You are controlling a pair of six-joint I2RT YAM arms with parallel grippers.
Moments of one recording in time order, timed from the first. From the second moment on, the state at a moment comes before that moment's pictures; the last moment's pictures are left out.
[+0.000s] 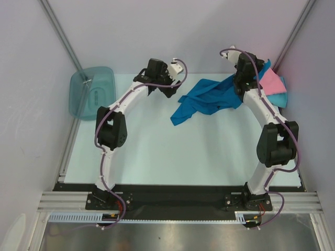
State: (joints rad) left arm -0.42 2.21 2.02 -0.46 0.24 0.49; right arm 0.14 1.79 1.56 0.13 0.67 -1.15
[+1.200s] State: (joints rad) left arm -0.46 2.48 2.12 -0.27 0.32 0.49; right arm 0.22 1.78 1.57 -0.01 0.68 -1.07
